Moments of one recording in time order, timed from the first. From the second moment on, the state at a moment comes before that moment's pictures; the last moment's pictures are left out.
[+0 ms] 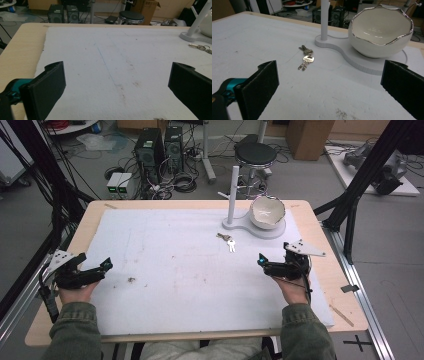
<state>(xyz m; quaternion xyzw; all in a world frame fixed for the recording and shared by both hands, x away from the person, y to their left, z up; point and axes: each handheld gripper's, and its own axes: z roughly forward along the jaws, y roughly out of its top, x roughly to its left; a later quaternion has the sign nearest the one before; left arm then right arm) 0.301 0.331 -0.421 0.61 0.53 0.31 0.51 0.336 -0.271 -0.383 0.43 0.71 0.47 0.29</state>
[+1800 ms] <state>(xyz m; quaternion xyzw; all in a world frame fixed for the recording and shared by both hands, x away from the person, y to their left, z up) 0.305 0.329 -0.425 0.62 0.52 0.30 0.50 0.420 -0.187 -0.383 0.37 0.82 0.39 0.20</state>
